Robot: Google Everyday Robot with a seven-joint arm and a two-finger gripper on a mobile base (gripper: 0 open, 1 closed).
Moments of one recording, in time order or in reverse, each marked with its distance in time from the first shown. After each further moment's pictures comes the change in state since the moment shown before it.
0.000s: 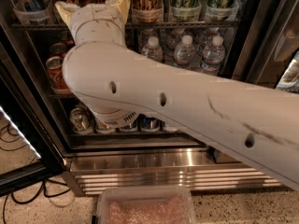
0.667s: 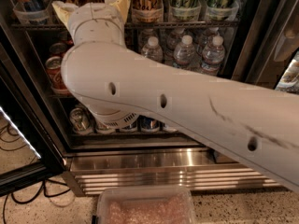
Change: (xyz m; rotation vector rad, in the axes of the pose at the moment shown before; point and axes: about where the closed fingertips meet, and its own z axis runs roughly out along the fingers) arm -0.004 0.001 -0.003 -0.003 -0.005 -0.001
